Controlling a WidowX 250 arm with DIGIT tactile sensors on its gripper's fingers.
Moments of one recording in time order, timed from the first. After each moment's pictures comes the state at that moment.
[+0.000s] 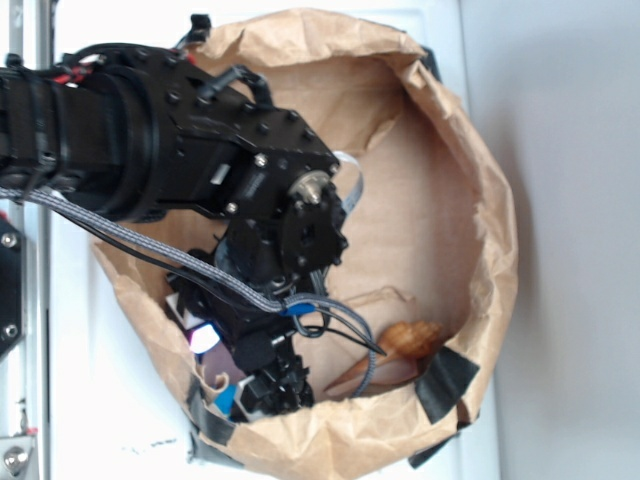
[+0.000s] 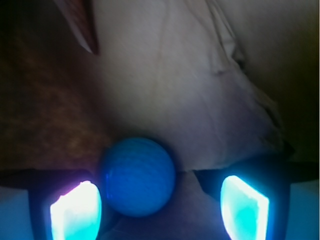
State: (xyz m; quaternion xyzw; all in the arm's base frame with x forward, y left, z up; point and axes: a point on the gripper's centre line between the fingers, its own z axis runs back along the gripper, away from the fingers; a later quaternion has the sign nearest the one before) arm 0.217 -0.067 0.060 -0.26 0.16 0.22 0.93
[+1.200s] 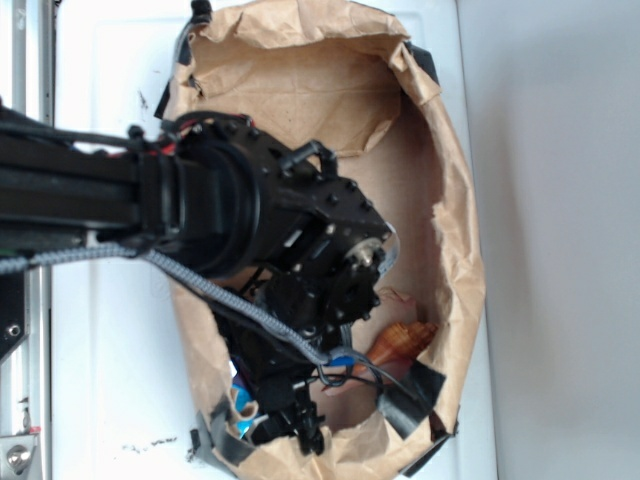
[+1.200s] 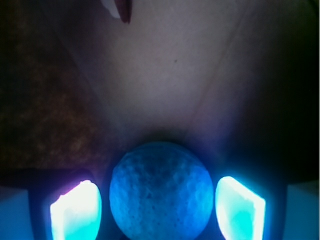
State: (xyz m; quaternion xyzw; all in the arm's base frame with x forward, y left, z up) arm 0.210 -0.099 0.042 -0.25 0.24 0.13 0.93
